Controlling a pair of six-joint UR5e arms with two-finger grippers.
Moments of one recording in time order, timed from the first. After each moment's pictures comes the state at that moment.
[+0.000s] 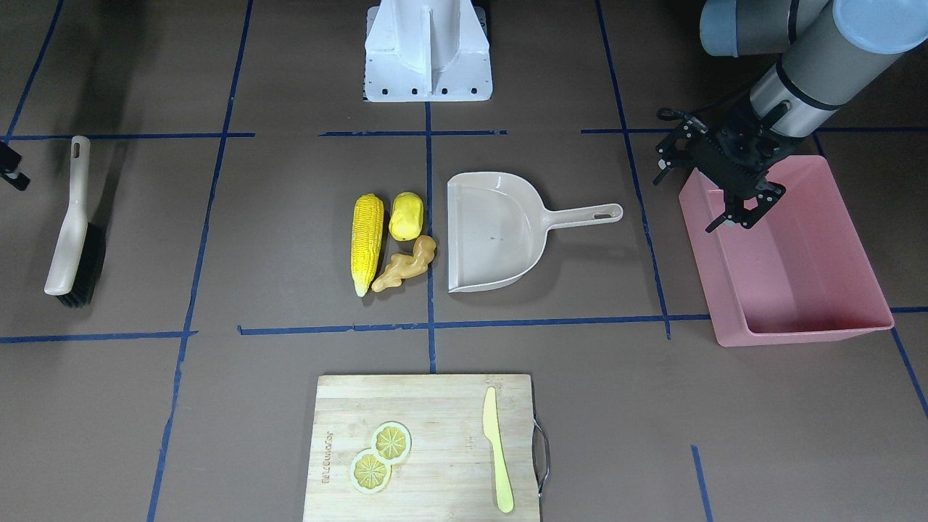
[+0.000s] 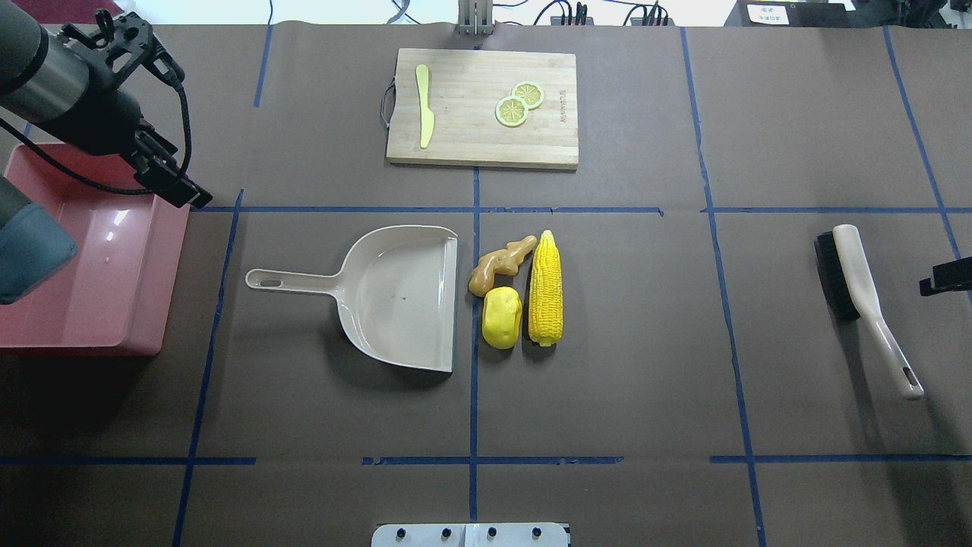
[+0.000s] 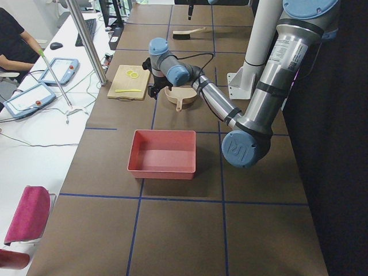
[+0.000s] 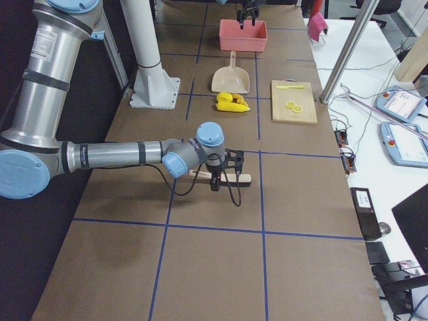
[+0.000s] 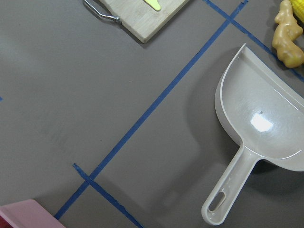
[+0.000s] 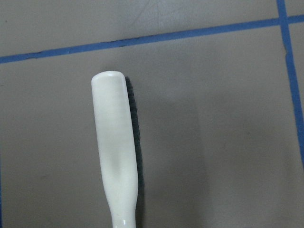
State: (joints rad) left arm -1.01 -1.93 -1.93 -1.59 -2.30 -0.02; right arm 1.10 -1.87 1.90 -1.03 2.24 0.82
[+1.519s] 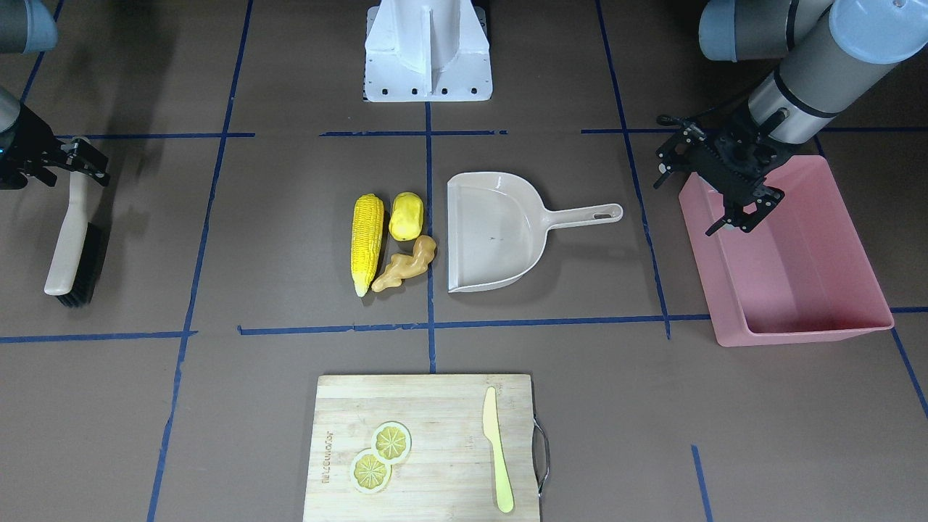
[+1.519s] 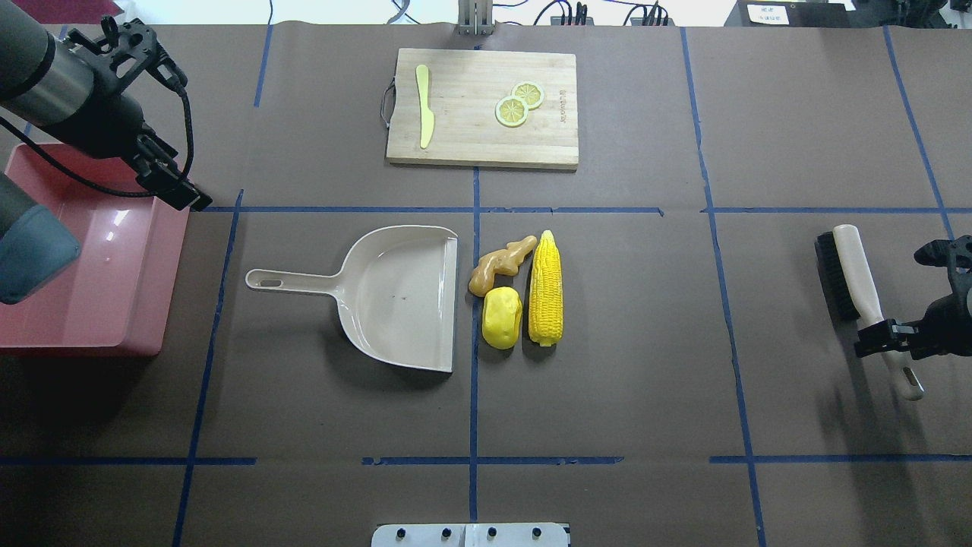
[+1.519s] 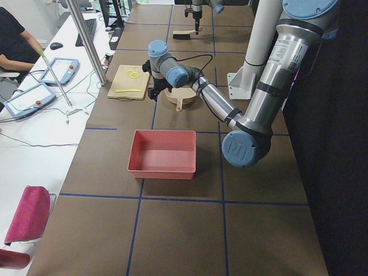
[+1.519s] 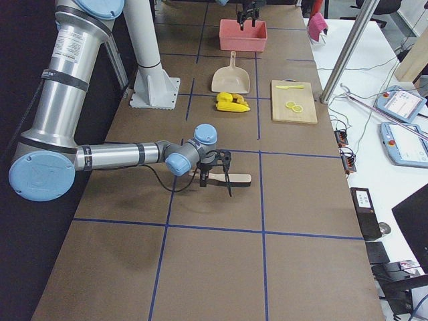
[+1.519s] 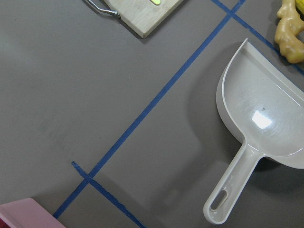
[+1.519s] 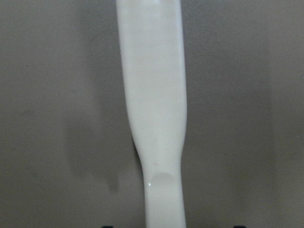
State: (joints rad) left arm -1.01 -1.92 -1.91 -1.60 -2.30 -0.01; right arm 0.87 -1.87 1.85 -0.99 2.18 0.92
